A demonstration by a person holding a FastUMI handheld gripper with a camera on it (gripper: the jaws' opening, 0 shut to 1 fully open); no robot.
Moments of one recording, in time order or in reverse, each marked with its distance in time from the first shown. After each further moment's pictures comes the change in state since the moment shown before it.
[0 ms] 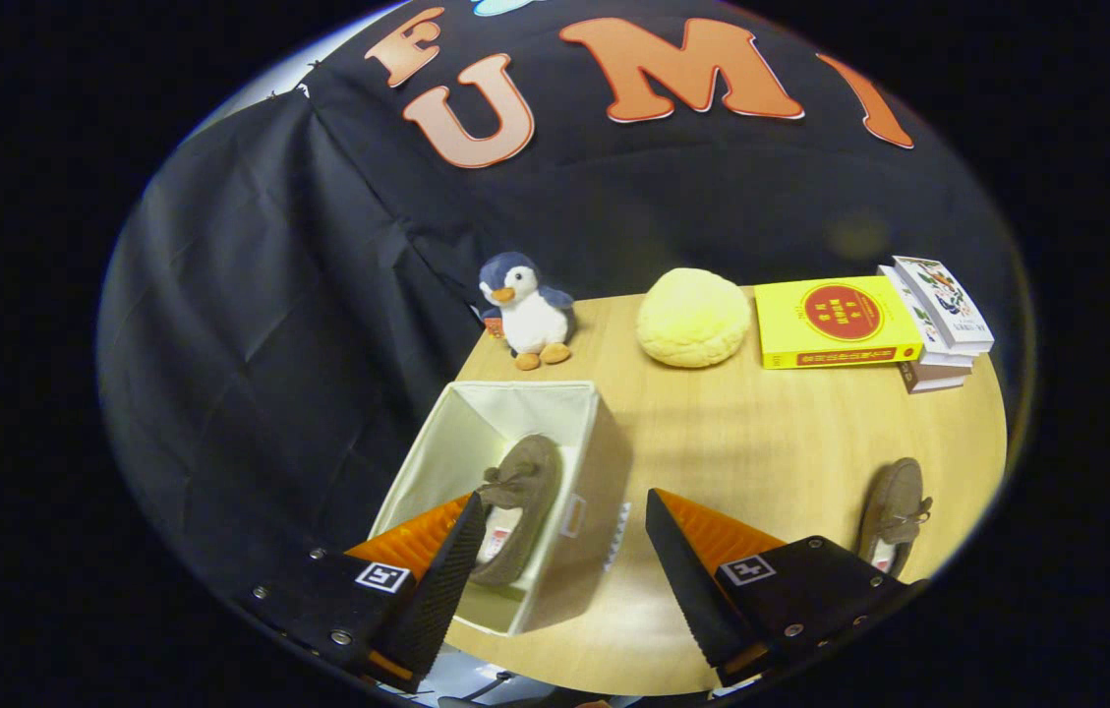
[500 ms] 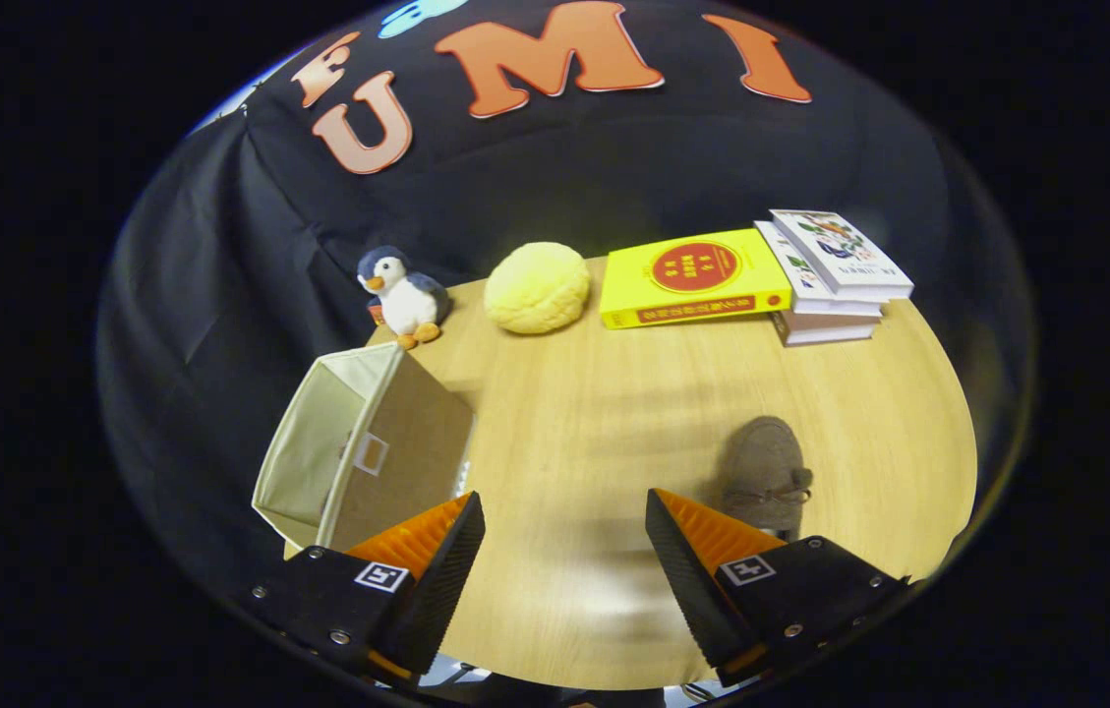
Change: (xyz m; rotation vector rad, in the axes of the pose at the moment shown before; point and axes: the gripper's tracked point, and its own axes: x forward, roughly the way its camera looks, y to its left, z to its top) arm -0.036 -0.171 -0.060 0.076 0.055 -0.165
